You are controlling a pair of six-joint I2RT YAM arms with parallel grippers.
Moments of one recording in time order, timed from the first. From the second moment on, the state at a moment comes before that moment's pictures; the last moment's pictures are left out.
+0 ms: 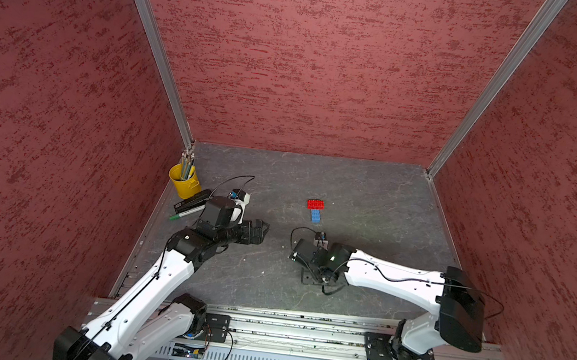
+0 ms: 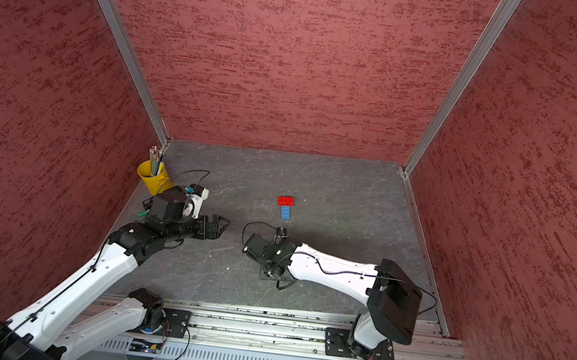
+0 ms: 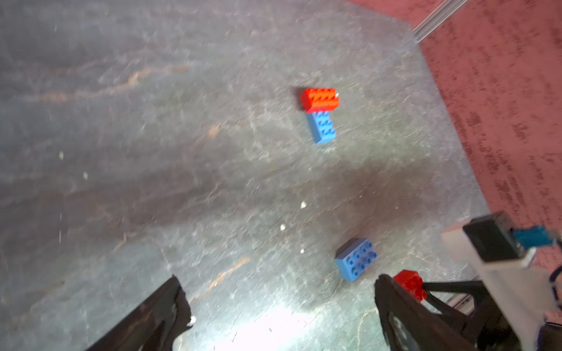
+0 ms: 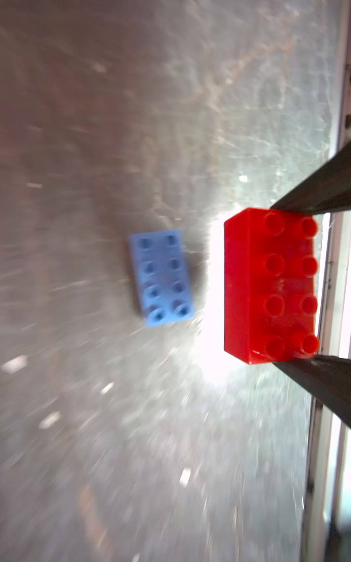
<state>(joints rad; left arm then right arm) -0.36 0.90 0.76 -0.54 0.22 -0.38 1.09 1.56 1.16 -0.91 0.20 1.04</state>
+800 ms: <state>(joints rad) -0.31 1.24 0.91 -0.38 0.34 -0.34 0.64 2.06 1.75 -0.91 0.09 0.42</state>
